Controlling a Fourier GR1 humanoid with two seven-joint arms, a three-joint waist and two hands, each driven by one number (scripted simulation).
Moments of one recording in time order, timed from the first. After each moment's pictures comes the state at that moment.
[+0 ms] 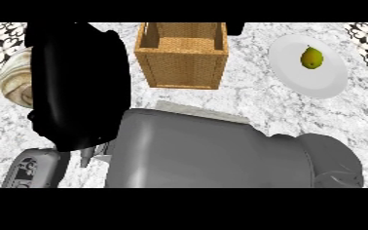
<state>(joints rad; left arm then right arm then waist) -0.21 0.25 -0.03 -1.53 0.00 -0.15 0.00 -1.40 -0.01 0.81 -1.30 0.56 -0.58 1.19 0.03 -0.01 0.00</state>
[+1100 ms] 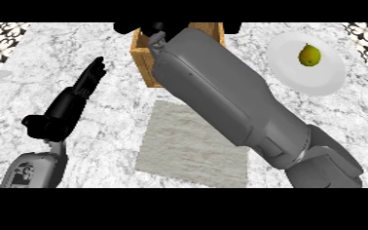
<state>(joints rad) -0.19 0.24 -0.01 -1.54 -0.01 -0.16 -0.01 -1.40 0.00 0.48 -0.81 0.55 -0.72 0.94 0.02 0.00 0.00</state>
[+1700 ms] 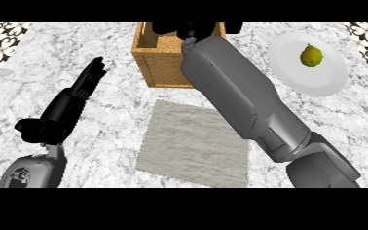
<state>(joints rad) -0.17 0.23 -0.01 -1.61 -0.02 -0.17 0.03 -1.31 -0.01 0.40 -0.63 0.59 -0.84 0.67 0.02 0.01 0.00</state>
